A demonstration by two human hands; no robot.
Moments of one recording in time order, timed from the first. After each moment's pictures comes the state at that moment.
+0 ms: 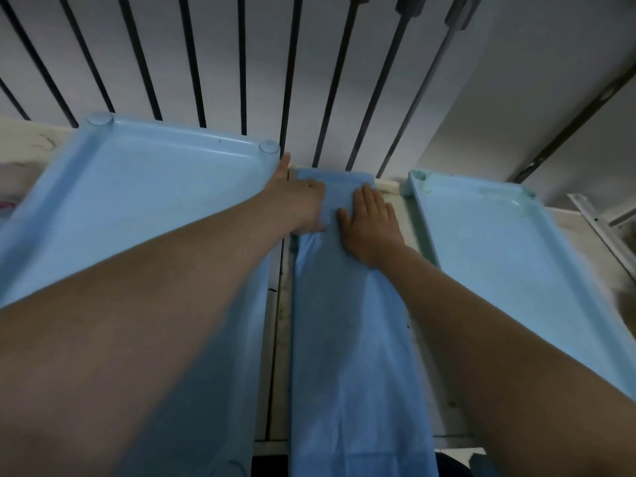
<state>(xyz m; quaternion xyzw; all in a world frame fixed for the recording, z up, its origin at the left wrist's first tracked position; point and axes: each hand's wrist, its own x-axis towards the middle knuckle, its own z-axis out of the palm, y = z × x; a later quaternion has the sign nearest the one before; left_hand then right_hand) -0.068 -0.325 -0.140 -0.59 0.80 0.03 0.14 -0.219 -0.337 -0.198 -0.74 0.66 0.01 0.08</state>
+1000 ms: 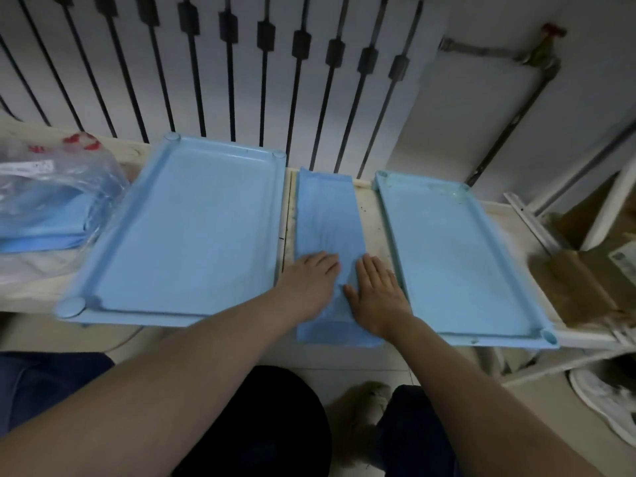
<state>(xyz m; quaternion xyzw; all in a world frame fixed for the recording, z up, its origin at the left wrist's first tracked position) -0.116 -0.103 -0.160 -0.52 0.85 0.02 0.04 -0.282 -0.106 -0.180 -0.78 0.62 0.06 0.08</state>
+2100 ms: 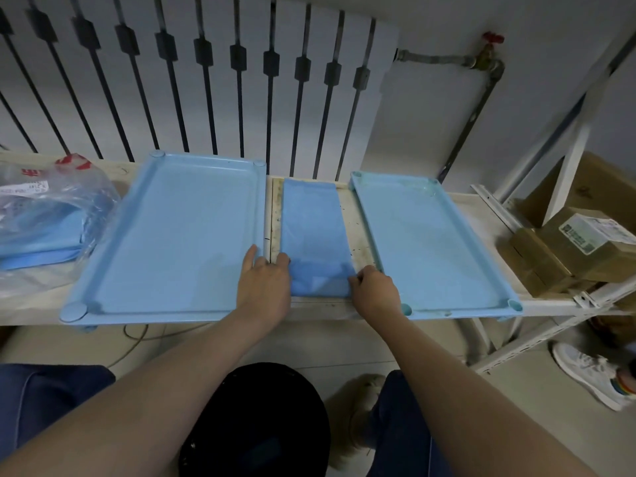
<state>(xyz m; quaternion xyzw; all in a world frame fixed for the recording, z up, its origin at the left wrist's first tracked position) -0.093 -0.054 -0.154 -0.68 0.73 -0.03 -0.07 -0.279 -0.078 -0.156 -0.62 0.76 -0.11 0.16</state>
